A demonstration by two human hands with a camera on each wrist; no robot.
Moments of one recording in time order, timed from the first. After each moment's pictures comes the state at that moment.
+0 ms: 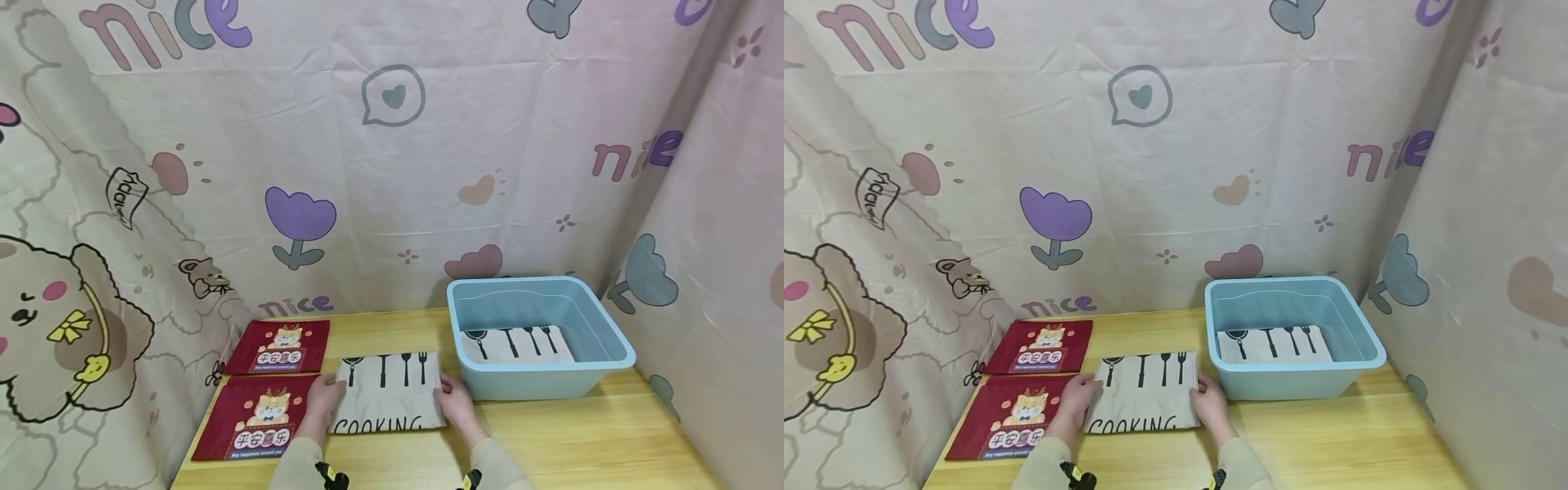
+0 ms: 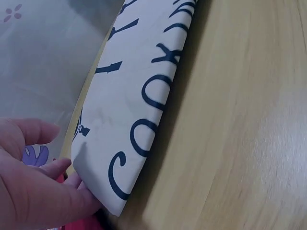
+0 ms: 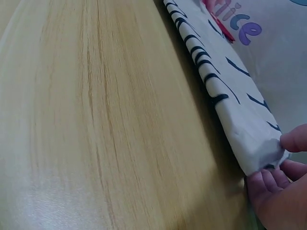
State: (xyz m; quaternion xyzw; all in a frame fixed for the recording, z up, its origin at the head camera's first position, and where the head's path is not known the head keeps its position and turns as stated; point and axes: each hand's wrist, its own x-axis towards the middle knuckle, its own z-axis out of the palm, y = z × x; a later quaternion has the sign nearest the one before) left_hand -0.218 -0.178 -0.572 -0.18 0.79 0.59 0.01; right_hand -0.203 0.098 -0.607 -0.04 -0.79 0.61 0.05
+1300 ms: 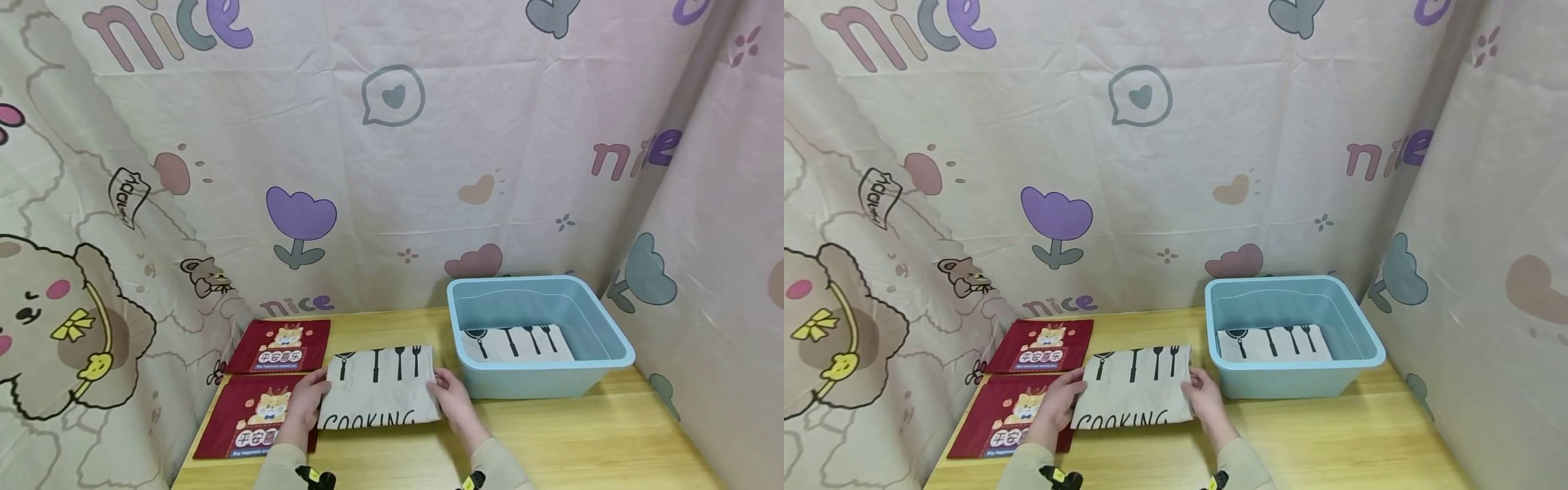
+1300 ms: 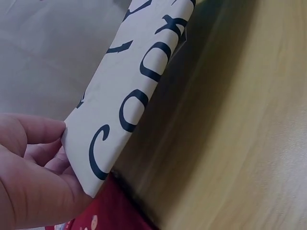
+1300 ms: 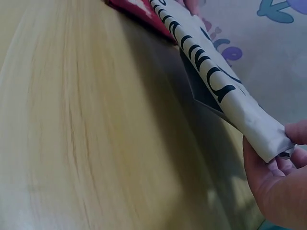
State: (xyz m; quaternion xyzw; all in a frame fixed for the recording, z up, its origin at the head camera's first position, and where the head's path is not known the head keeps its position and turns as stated) left_hand -0.211 -0.208 -0.560 -0.16 0.71 0.69 0.03; right_hand -0.198 0.091 -0.578 -0.04 -0.71 0.71 -0.03
